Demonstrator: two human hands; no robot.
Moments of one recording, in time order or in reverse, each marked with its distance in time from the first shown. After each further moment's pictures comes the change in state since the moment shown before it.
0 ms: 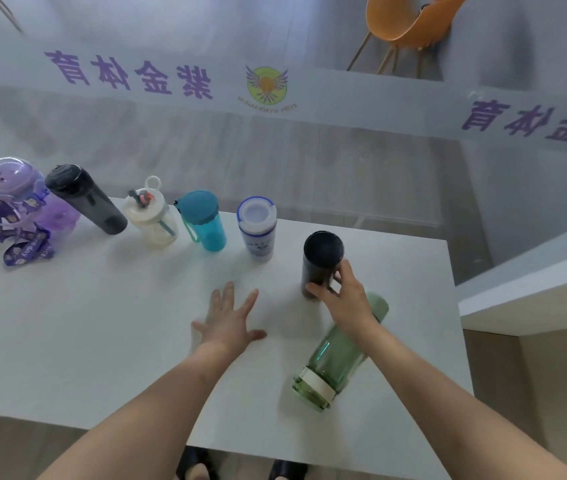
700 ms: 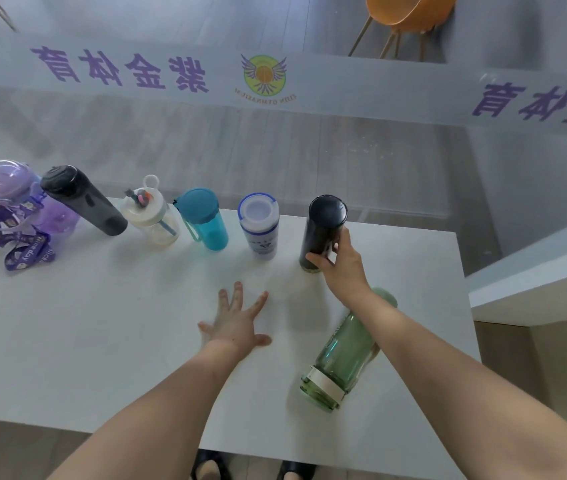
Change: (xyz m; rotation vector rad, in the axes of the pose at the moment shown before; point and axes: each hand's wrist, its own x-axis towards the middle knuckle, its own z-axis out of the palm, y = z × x) left_hand 0.008 0.003 0.001 -0.012 -0.102 0.021; right_hand 0.057 -0.001 0.013 -0.090 0.097 -0.040
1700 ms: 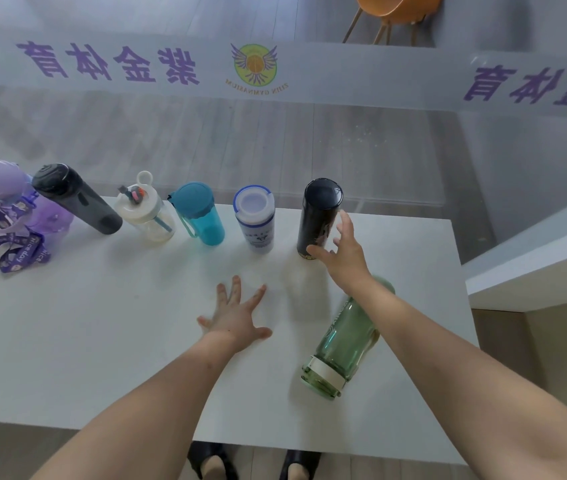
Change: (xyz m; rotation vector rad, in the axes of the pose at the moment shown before) left_hand 0.003 -0.006 0.002 -0.026 0.001 0.023; right_hand -0.005 -0.005 -0.009 0.061 -0.041 0.171
